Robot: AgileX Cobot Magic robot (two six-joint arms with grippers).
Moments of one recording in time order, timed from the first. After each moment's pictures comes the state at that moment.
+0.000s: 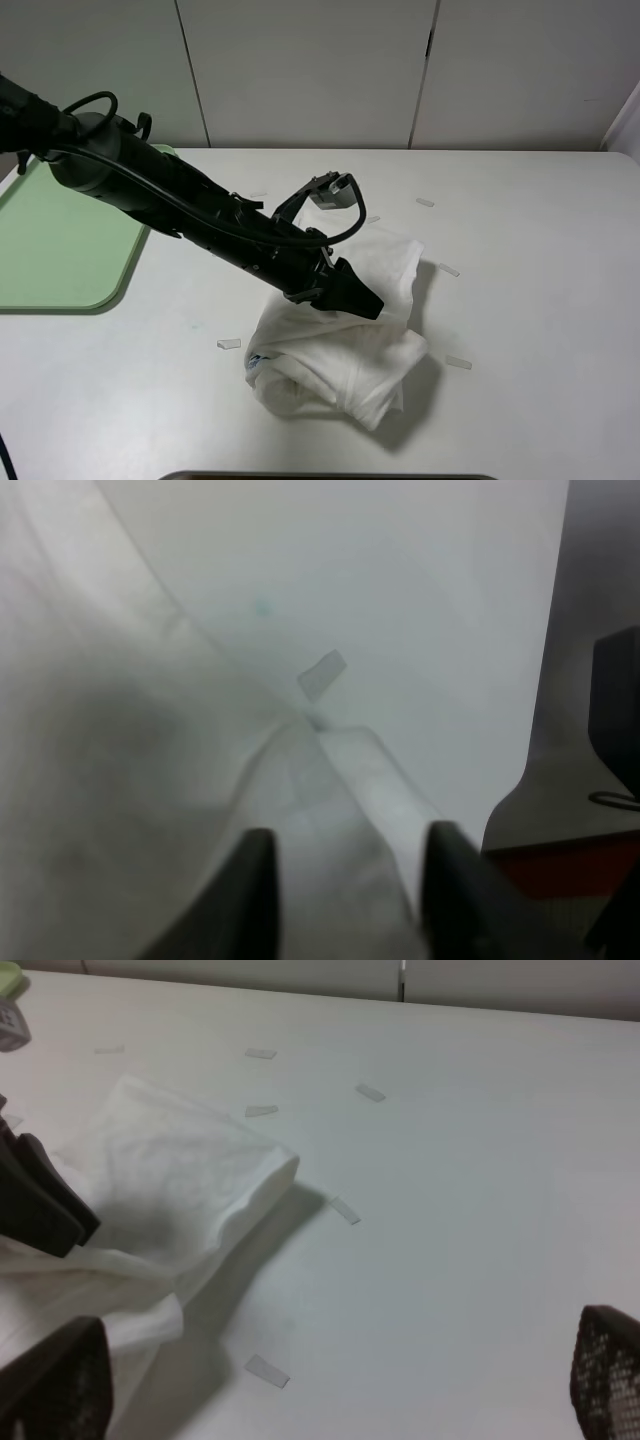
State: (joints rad) left arm -0.61 2.05 -0.98 -1.50 0.70 1.51; right arm 0.17 -0.01 -0.50 0.12 1.03 -0.08
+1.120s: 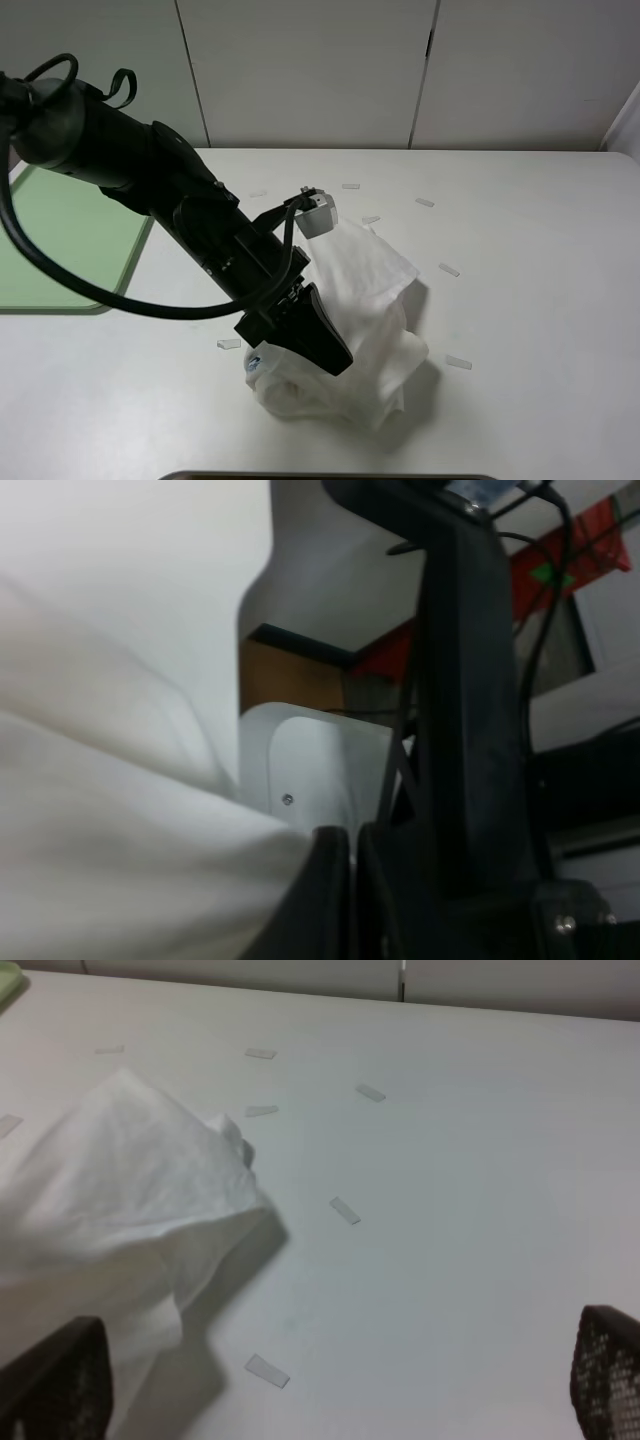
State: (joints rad) left arm -0.61 1.95 -0.98 -1.14 1.04 1.54; right arm 0.17 -0.01 -0.50 0.12 1.03 -0.08
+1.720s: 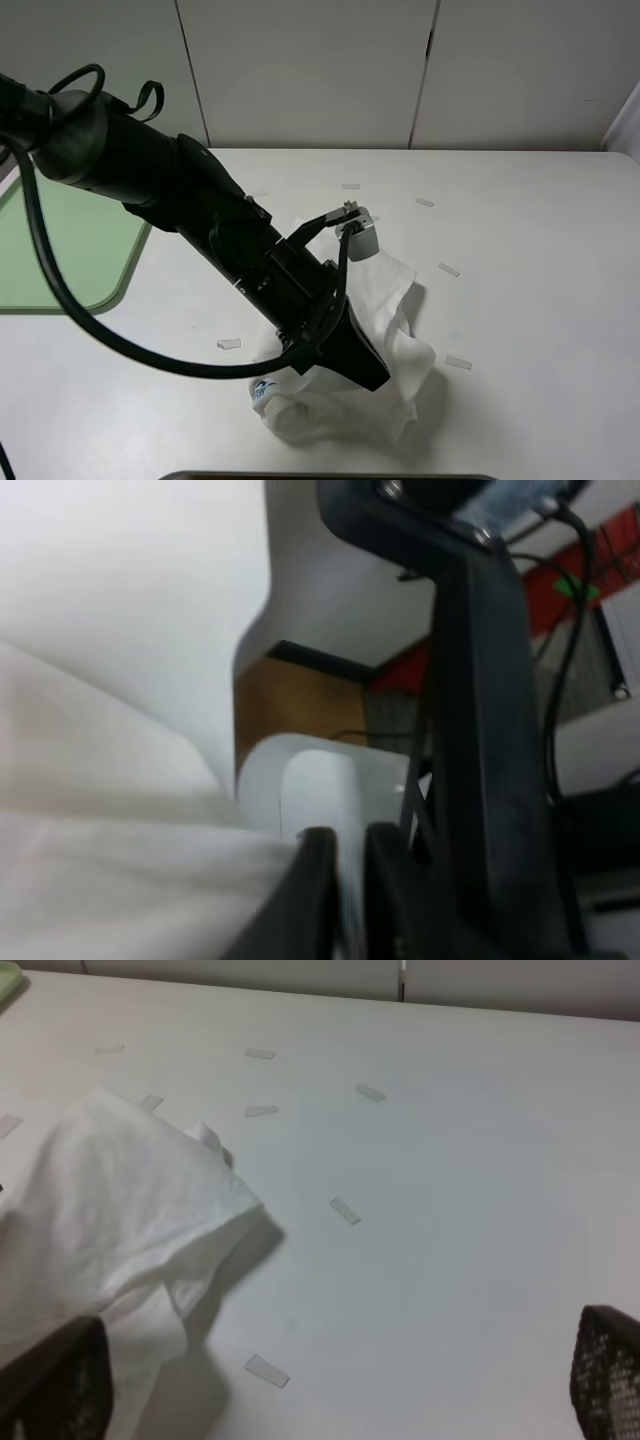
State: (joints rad) left arm -0.72 1.95 -0.98 -1.23 0.92 1.54; right arm 0.17 -0.01 -0.50 0.12 1.03 -0.08
